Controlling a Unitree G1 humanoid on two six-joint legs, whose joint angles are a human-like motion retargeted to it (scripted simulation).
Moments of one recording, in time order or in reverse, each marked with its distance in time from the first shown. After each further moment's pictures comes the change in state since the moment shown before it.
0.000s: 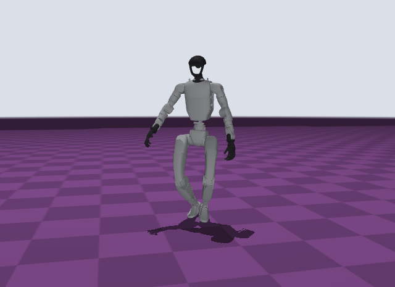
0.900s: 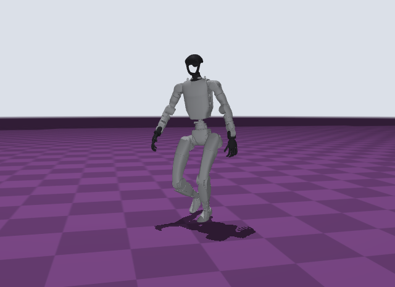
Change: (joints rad) left arm 0.097 0.008 -0.086 -0.015 0.142 0.040 -0.086; right arm 0.080 0.051 0.001 -0.010 0.007 0.034 0.116; waist -0.025 -0.129 -0.065; left_leg 0.148 -0.424 -0.061 -0.361 0.070 0.012; right_leg -0.075 -0.301 0.127 0.345 0.130 0.154
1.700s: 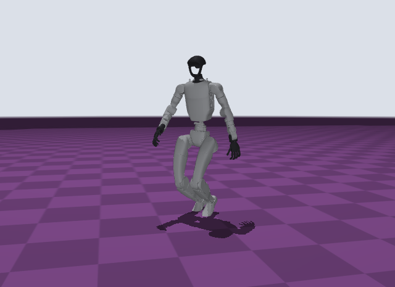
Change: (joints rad) left arm 0.046 -0.010 -0.006 0.070 0.105 0.020 0.084; right arm -0.035 0.008 0.063 -0.282 -0.061 -0.022 -0.124; waist 0.067 0.123 0.074; left_leg -0.067 0.197 -0.149 0.522 -0.024 -0.077; right_leg 0.134 0.300 -0.058 -0.255 -0.126 -0.083
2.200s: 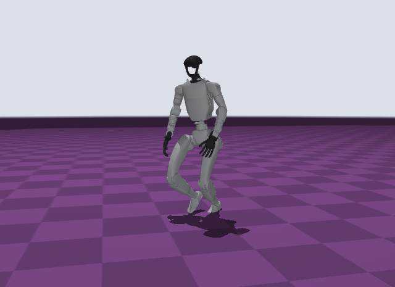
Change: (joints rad) left arm -0.309 0.039 -0.156 -0.487 -0.149 -0.054 0.167; right arm 0.179 0.094 0.018 0.344 0.050 0.057 0.027; waist -0.128 -0.113 0.022; left_leg 0.302 -0.267 -0.024 -0.462 -0.236 0.158; right_leg -0.413 -0.263 -0.004 0.444 0.212 0.080
